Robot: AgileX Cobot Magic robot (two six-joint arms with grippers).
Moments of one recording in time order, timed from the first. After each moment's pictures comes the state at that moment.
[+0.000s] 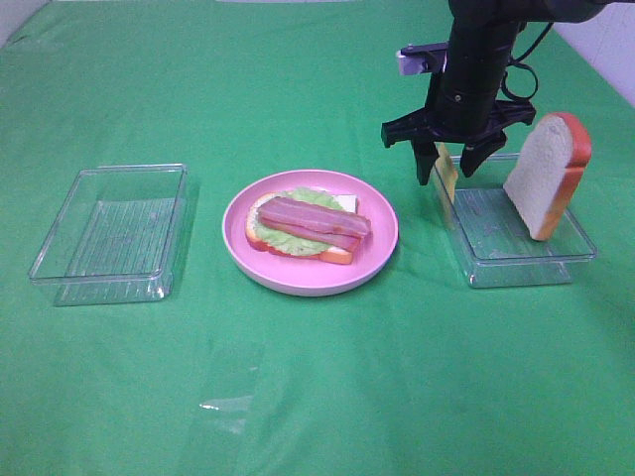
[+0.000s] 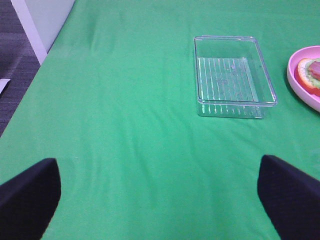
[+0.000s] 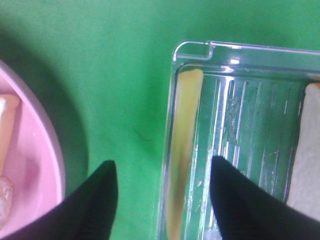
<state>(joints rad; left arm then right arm) 0.10 0.00 -0.52 -0.01 1.08 -0.02 0.31 2.25 -1.82 -0.08 1.02 0.18</state>
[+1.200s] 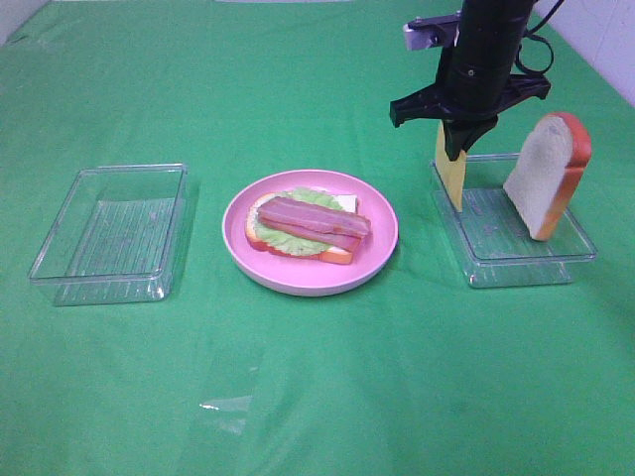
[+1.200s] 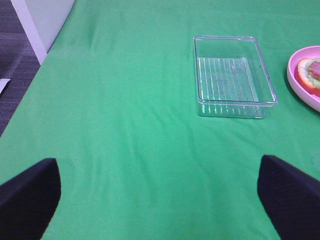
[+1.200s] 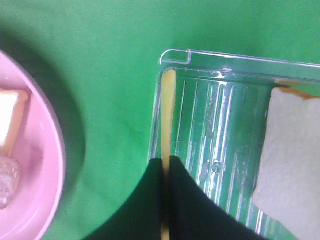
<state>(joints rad) 0.10 0.00 -0.52 -0.01 1.08 -0.02 0.31 2.18 -1.82 -0.10 1.05 0.15</state>
